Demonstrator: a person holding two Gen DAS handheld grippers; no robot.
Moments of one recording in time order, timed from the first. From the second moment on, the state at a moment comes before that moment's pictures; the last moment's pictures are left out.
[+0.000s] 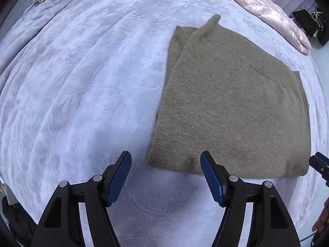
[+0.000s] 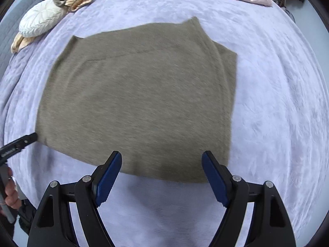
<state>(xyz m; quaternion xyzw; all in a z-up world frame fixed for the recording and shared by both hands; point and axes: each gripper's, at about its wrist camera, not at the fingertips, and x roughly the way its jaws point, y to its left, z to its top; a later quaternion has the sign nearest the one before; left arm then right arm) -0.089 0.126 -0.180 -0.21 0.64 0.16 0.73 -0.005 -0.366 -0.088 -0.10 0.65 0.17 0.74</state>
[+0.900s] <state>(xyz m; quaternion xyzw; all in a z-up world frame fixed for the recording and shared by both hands) -0.142 0.188 -0.120 -0.36 0.47 0.14 0.80 -0.004 -0.191 -0.075 -0.15 0.63 0.27 0.71</state>
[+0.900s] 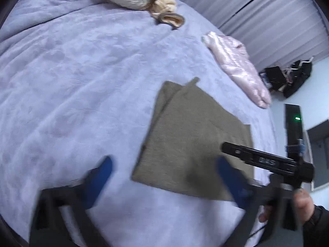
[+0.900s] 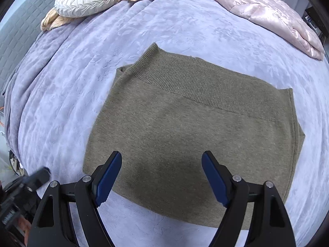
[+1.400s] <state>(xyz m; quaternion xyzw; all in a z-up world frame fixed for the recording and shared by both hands) -0.103 0.179 -0.186 -0.38 0.56 0.03 0.73 0.006 -0.175 -0.088 -0.14 0.64 0.26 0.71</state>
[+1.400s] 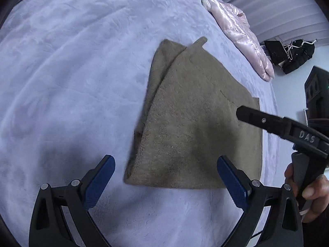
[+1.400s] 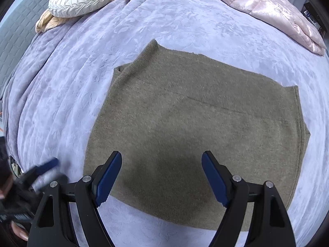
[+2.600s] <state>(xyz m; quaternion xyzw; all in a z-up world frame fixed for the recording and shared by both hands) -0.064 0.151 -0.214 -0.36 0.57 -0.04 0.73 0.068 -0.025 -0.184 -0.24 0.68 0.23 0.65</state>
